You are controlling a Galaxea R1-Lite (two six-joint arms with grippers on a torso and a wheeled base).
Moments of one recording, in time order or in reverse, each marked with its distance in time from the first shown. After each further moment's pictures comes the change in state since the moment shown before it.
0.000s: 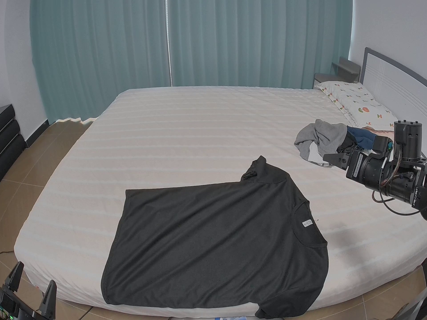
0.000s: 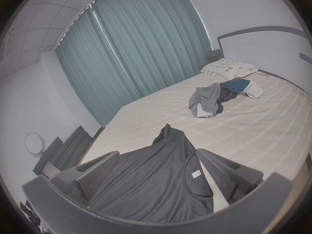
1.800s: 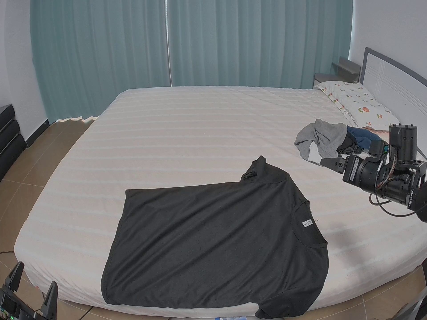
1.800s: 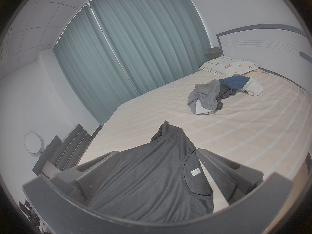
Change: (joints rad) left arm 0.000 0.000 0.000 0.004 -0.009 0.035; right arm -0.003 0.032 0.008 -0.013 0.002 0.001
